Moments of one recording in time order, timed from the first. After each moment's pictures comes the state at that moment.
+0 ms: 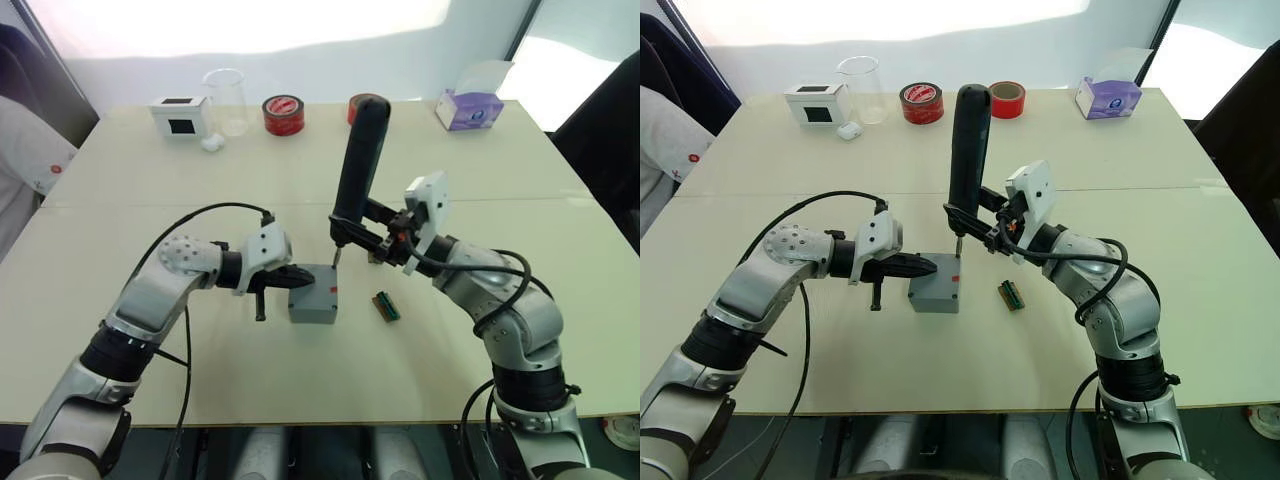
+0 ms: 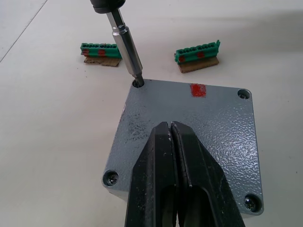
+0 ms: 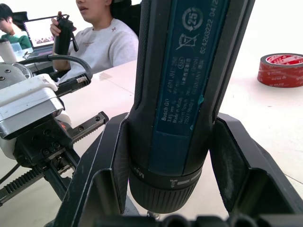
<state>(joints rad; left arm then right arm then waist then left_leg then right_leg) -0.56 0.66 -0.28 -0.13 -0.27 0.45 -1.11 -0.46 -0.35 0.00 -0.39 0.53 0.67 0.56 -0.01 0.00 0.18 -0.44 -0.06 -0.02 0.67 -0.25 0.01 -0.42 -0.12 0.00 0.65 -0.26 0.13</state>
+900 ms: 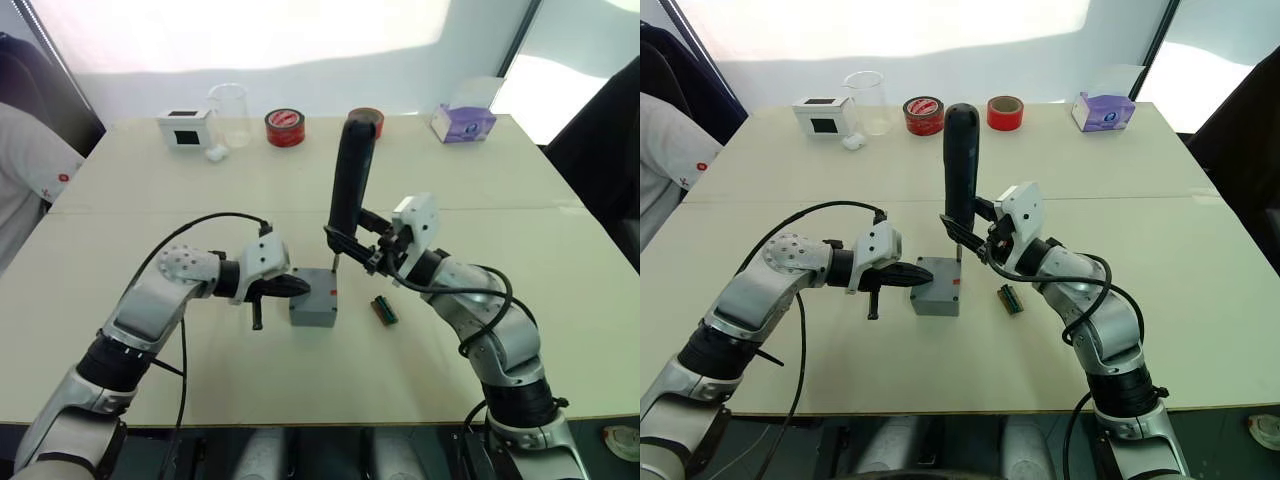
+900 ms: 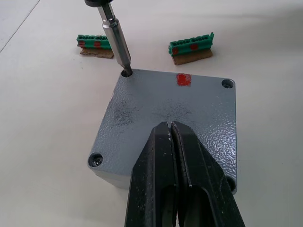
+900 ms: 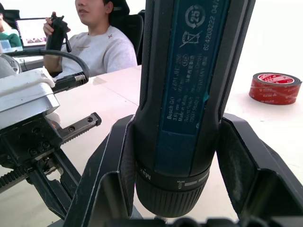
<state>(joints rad) -0.51 0.67 -0.28 -0.16 -0.25 0.48 -1.11 -0.36 -0.33 0.11 -0.37 0.41 0.49 0.51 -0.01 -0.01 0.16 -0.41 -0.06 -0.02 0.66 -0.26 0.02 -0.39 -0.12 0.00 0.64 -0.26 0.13</state>
